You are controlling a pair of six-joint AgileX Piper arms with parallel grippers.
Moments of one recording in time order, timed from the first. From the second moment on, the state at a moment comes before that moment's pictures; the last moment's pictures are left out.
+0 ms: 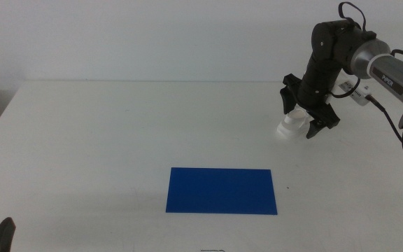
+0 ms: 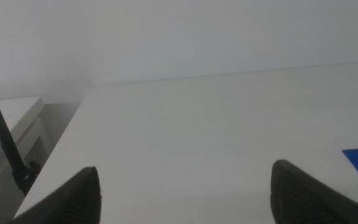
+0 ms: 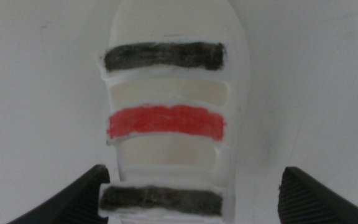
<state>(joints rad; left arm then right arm) -0.02 -0.01 0.03 -0.01 0.18 0.07 0.22 2.44 -2.21 0.00 1.23 1.26</state>
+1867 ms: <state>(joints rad) -0.02 -0.01 0.03 -0.01 0.18 0.07 0.65 2.01 -1.71 -0.12 1.22 1.22</state>
